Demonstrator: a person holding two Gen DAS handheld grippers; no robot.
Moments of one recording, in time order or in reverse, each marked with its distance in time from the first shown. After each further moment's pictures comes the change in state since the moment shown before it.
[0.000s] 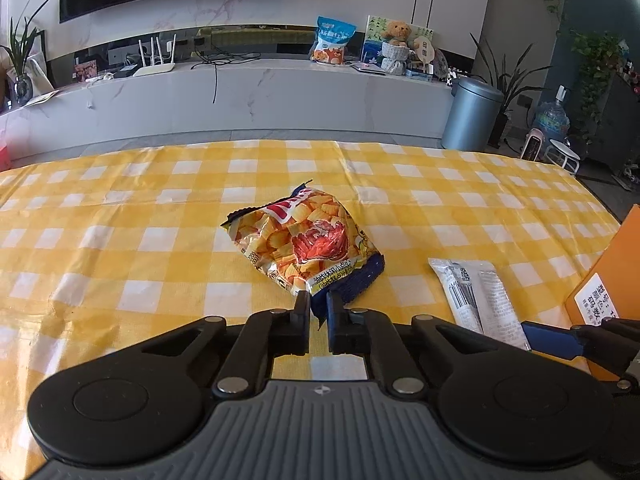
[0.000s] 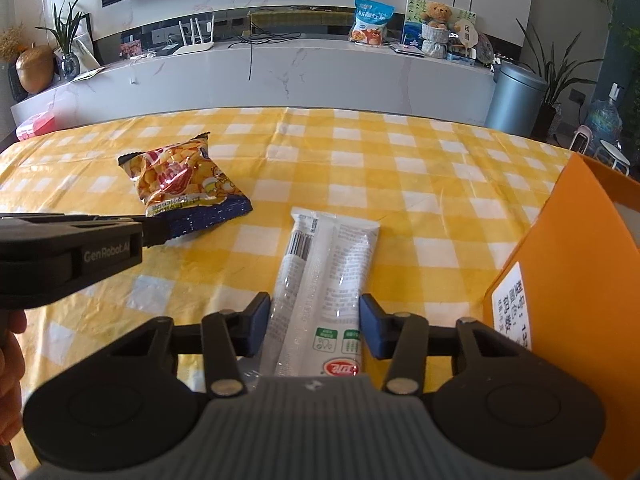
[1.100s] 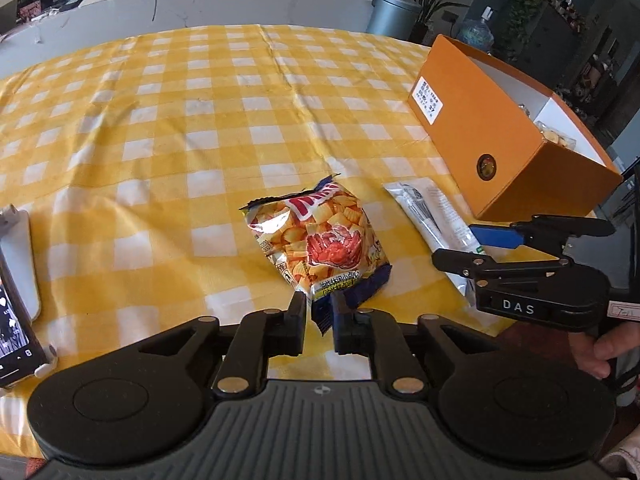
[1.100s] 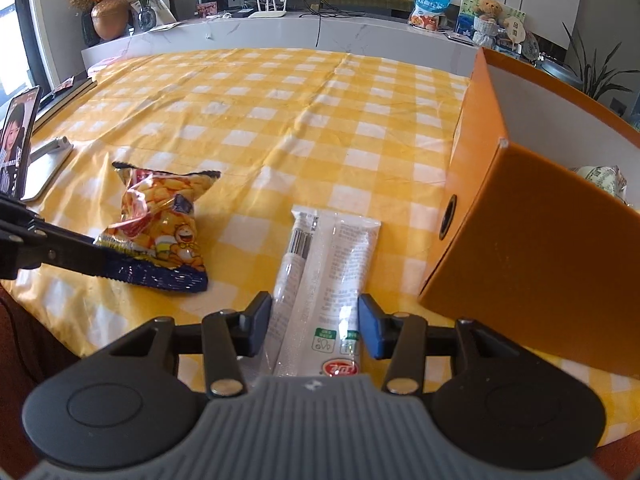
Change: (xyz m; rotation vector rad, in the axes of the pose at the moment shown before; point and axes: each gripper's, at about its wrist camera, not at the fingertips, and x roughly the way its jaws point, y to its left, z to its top) left arm -0.156 -0.001 -0.120 0.073 0.267 -0.201; right arm -0.148 -0.023 -0.147 -0.144 0.066 0.141
